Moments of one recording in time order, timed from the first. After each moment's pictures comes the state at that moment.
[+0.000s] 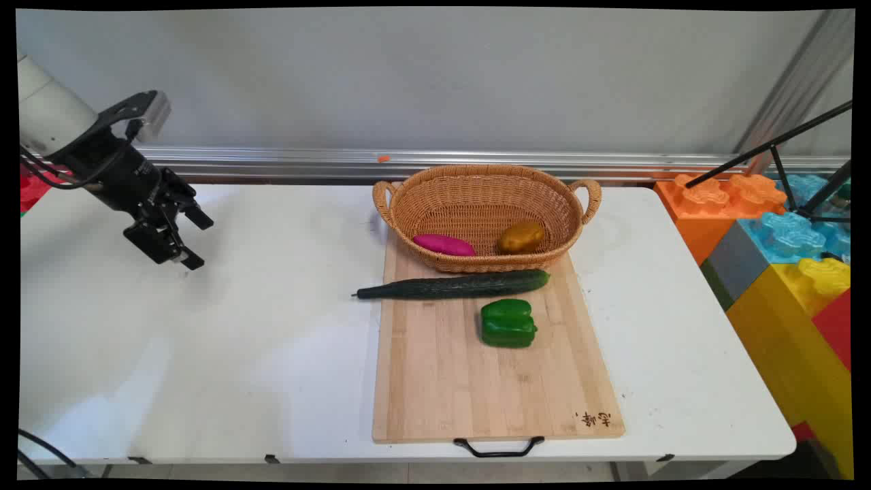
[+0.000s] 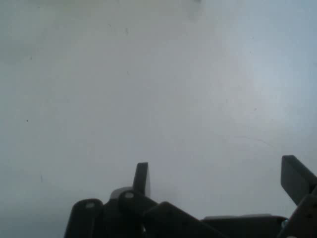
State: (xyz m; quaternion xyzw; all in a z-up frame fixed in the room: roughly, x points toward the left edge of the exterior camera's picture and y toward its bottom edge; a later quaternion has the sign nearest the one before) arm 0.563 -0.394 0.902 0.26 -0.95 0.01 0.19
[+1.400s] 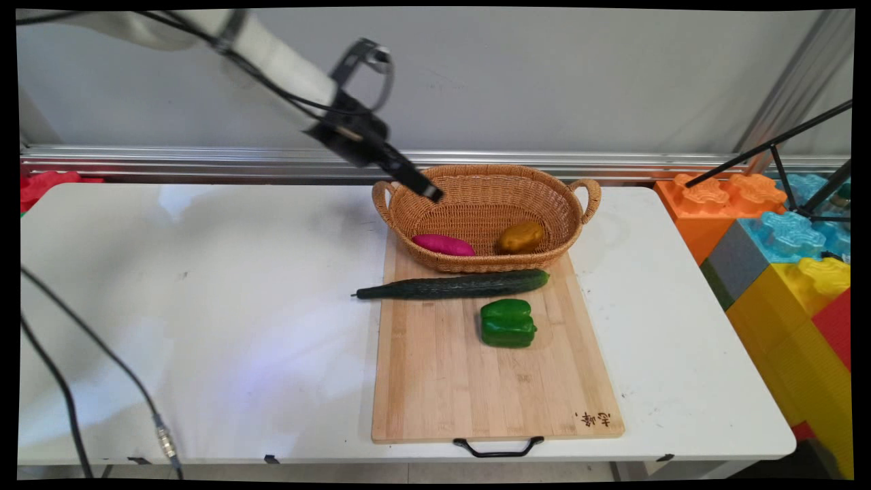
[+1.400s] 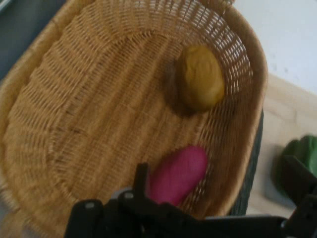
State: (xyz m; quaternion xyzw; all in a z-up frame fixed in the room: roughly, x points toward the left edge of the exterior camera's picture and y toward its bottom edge) arm 0.333 -0.534 0.891 0.38 -0.85 0.03 0.36
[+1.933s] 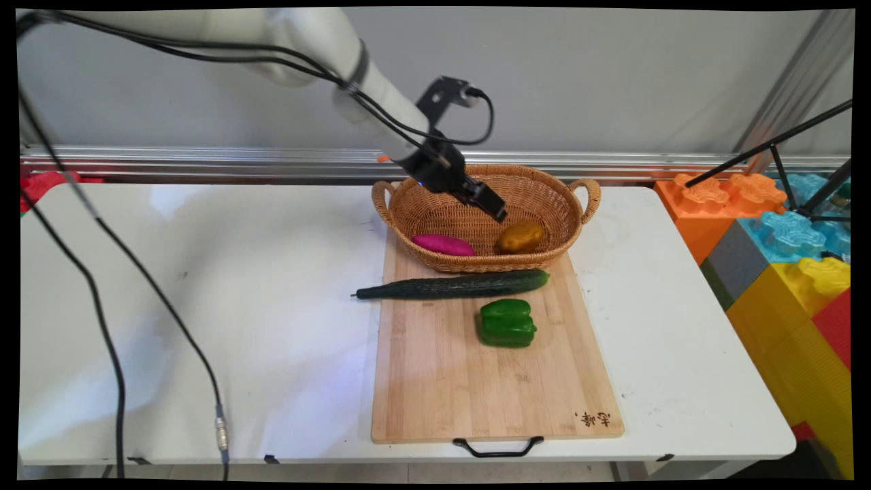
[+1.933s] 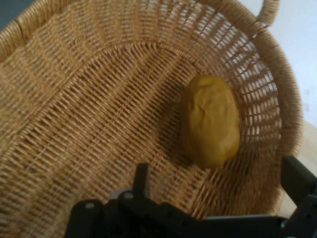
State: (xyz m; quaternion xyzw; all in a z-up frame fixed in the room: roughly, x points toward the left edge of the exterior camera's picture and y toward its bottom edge) arm 0.228 -0.577 0.843 0.45 -0.83 0.03 0.32
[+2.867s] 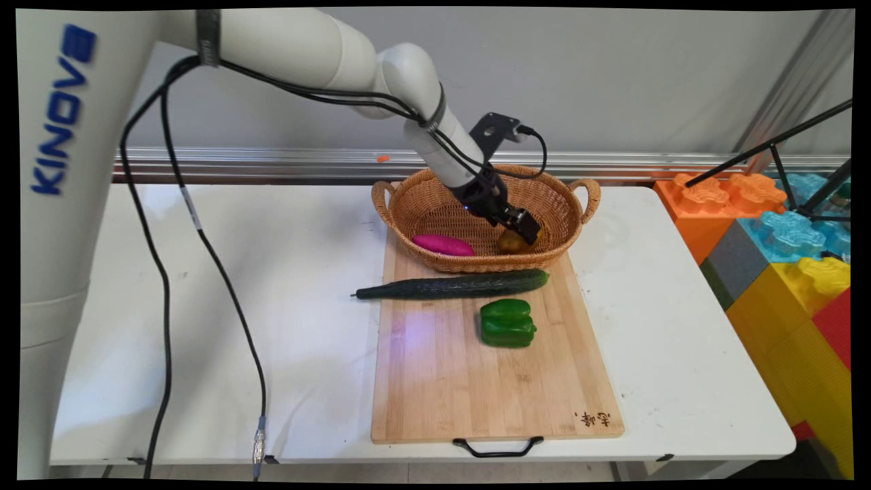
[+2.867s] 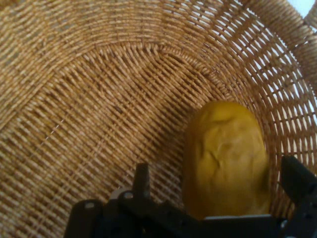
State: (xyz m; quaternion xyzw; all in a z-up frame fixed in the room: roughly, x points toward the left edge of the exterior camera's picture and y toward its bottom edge) arm 0.160 -0.618 0.788 0.48 -0.83 0.03 0.28
